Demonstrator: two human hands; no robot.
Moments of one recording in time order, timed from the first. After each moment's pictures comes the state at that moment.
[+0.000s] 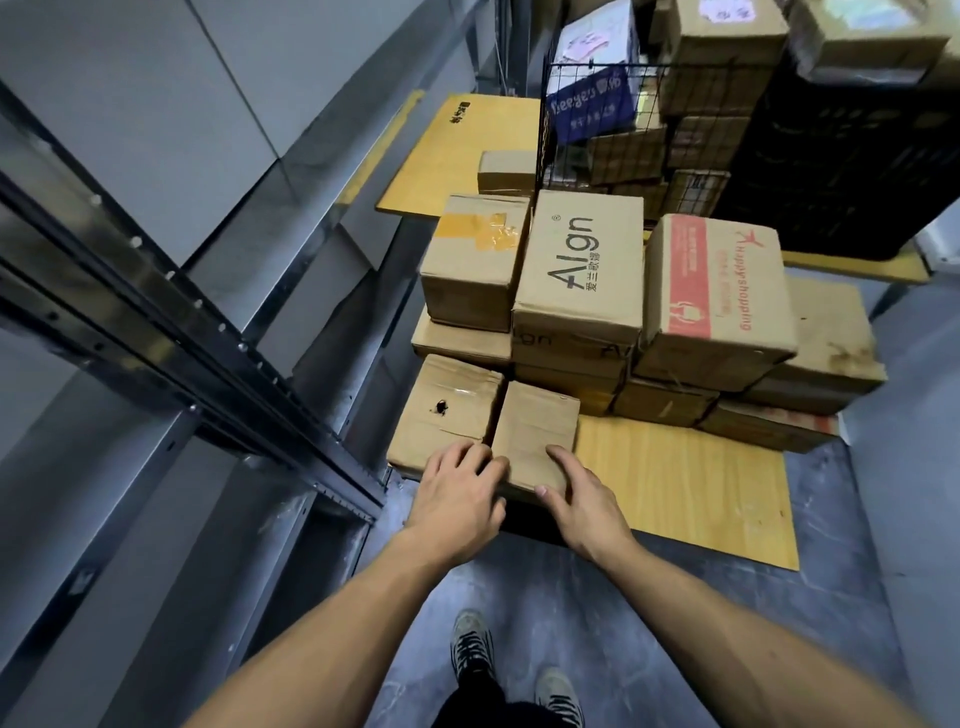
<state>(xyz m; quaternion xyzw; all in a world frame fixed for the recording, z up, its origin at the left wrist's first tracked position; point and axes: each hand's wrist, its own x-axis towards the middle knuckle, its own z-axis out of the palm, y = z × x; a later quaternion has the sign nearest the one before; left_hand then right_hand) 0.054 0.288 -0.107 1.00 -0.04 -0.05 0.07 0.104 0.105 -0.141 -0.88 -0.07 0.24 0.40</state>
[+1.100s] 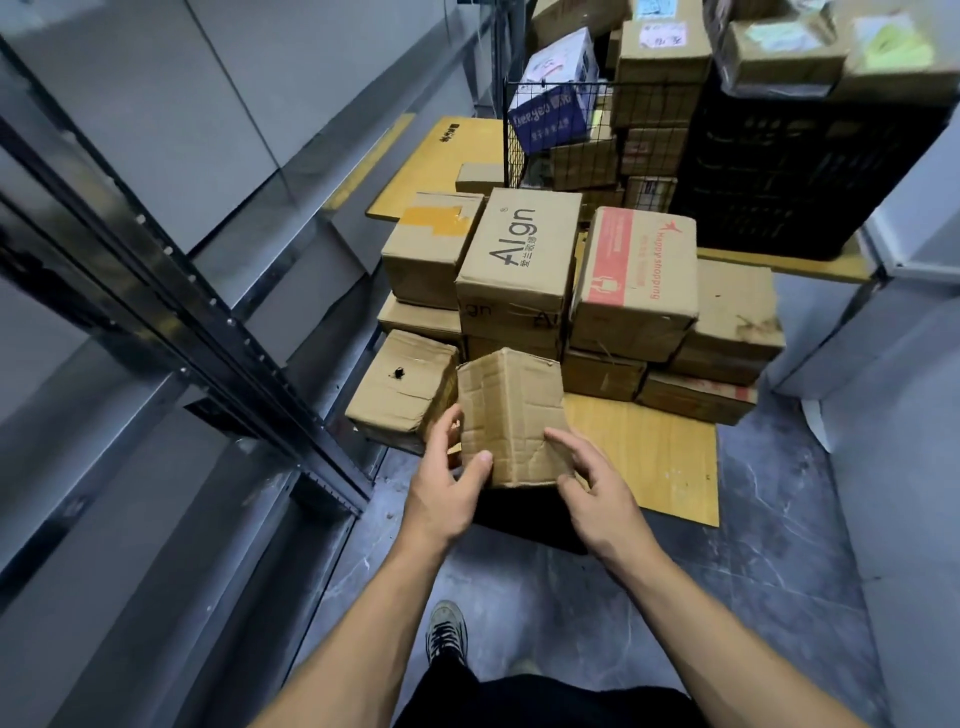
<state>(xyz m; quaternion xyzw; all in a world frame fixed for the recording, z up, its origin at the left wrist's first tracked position) 0.002 0.192 -0.081 0.77 0.16 0.09 0.62 0.053 0.007 -0.094 -0.79 -0.11 0.16 0.58</state>
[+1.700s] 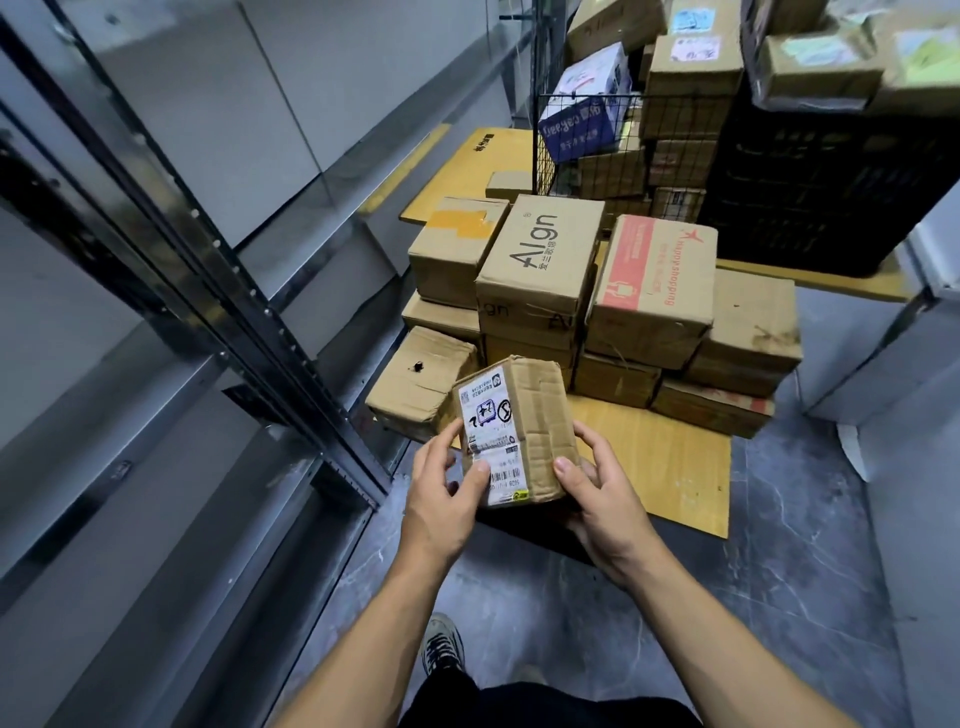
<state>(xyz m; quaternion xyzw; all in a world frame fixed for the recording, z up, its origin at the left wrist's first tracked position) -0.030 0.175 -0.074 0.79 0.22 0.14 0.55 0.045 0.004 -0.086 -0.56 -0.05 0.28 0.78</state>
